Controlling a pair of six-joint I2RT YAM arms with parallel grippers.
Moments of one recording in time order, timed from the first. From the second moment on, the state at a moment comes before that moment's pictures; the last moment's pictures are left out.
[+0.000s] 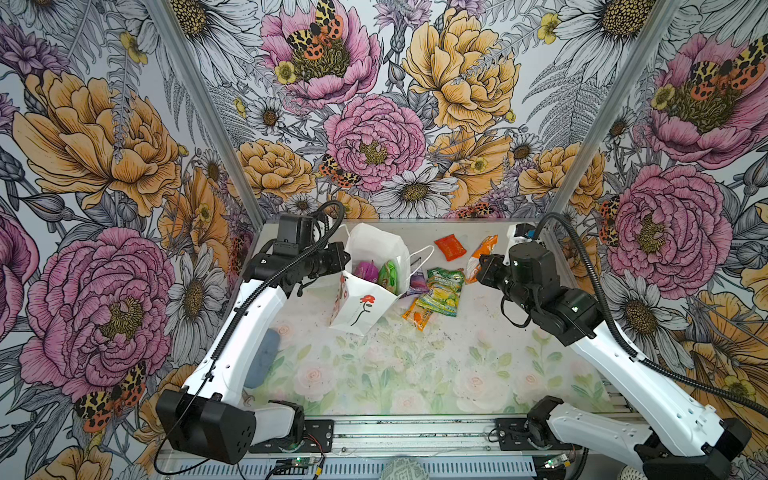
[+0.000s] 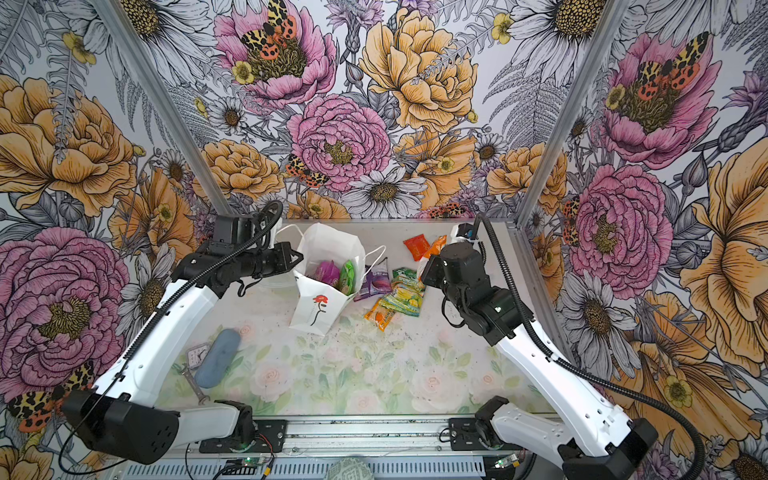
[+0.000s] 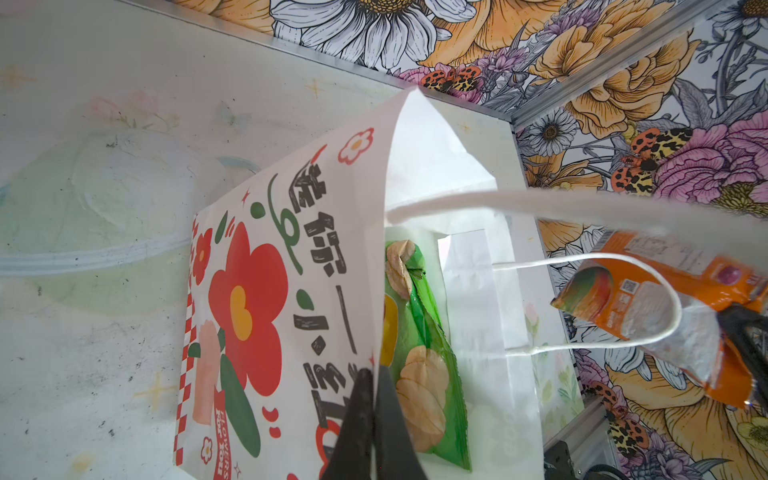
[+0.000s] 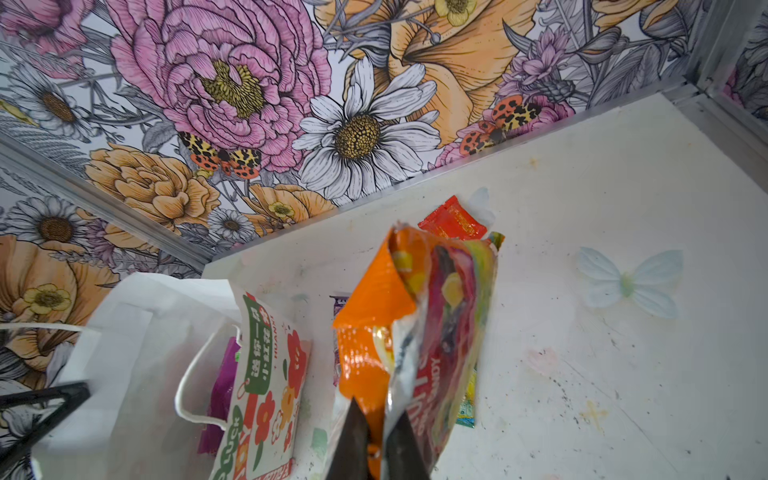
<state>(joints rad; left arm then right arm) -0.23 1.29 1.37 -0.78 0.35 -0.41 0.57 1.05 1.22 -0.63 0.27 0.66</state>
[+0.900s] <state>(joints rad) -0.25 1.29 1.37 -0.78 0.34 -0.40 0.75 1.21 1.45 -0.29 0.01 0.61</state>
